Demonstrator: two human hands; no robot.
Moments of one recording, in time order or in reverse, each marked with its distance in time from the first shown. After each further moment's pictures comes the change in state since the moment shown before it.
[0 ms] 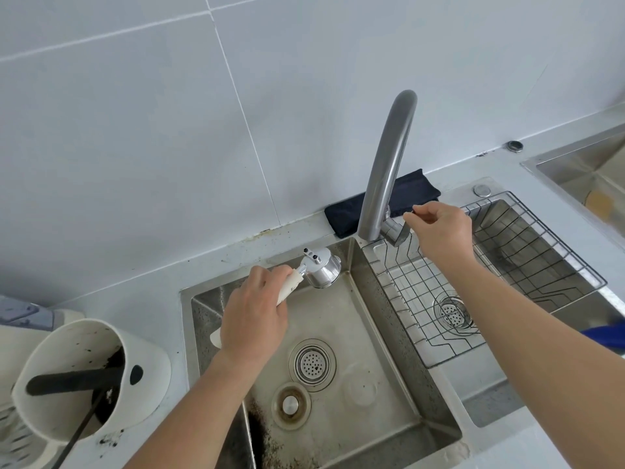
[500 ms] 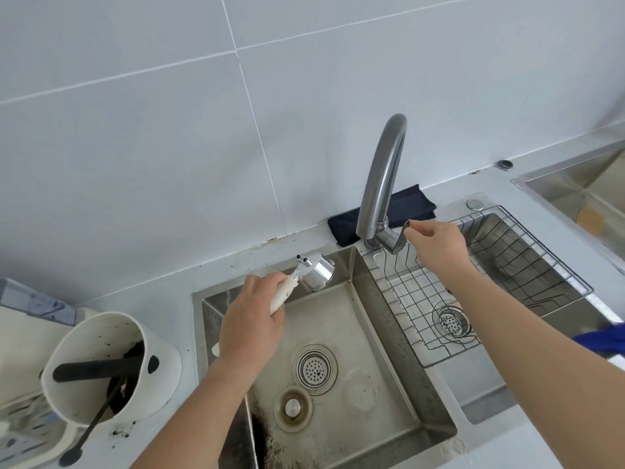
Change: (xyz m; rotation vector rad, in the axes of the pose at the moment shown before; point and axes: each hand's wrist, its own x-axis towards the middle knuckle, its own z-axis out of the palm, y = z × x) left_hand -0.021 0.001 -0.020 -0.121 -0.006 -0.148; right_hand -0.021 -0.015 -0.017 -0.003 -0.136 0.107
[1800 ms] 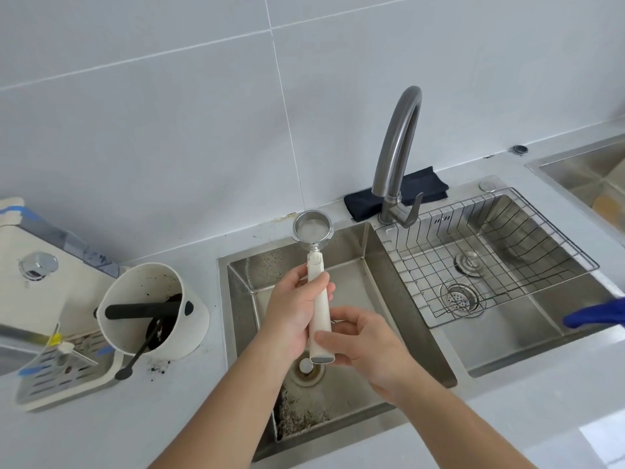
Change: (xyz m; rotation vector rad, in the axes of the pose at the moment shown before) left_hand -0.056 0.057 -0.015 -1.397 -0.129 -0.761; right_hand -0.245 -0.025 0.057 0.598 -0.729 0.251
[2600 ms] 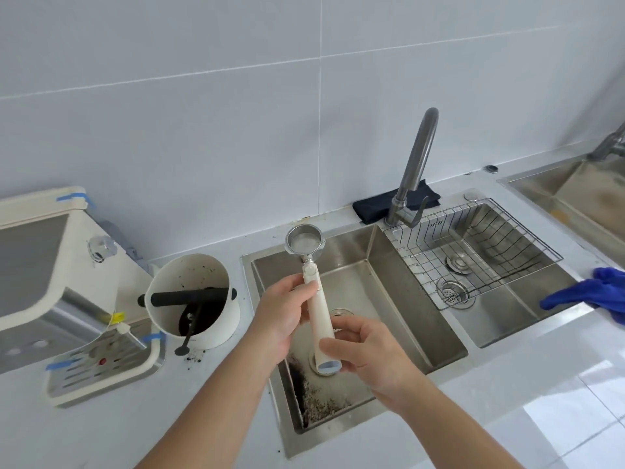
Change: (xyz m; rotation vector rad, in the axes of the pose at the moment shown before) left_hand -0.041 0.034 -0.106 0.234 -0.146 0.037; right_hand -0.045 0.022 0.104 -0.033 0.084 -0.069
